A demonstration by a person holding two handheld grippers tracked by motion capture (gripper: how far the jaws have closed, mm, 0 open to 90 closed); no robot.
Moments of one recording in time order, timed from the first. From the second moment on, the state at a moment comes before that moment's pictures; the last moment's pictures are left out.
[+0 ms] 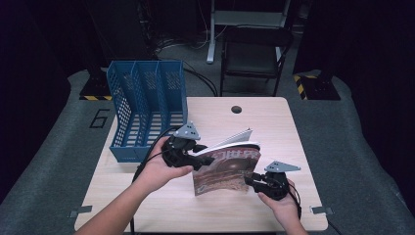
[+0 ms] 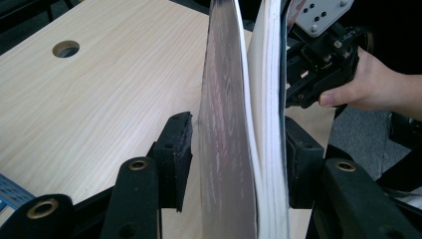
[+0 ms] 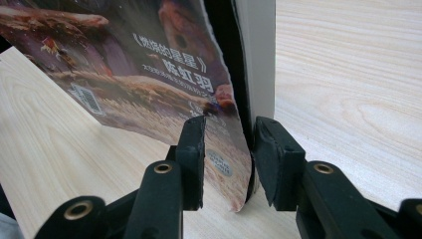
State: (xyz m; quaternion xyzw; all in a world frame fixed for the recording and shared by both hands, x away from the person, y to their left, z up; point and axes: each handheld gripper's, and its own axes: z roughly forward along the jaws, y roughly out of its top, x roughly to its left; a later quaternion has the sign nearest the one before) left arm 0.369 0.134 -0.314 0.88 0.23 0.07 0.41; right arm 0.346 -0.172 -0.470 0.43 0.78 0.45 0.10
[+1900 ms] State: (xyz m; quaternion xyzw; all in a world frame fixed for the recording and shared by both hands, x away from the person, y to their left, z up) left arm 0.378 0.104 -0.298 0.92 0.19 0.07 0.33; right arm 0.348 -0.171 -0.469 0.43 0.77 0.46 0.10
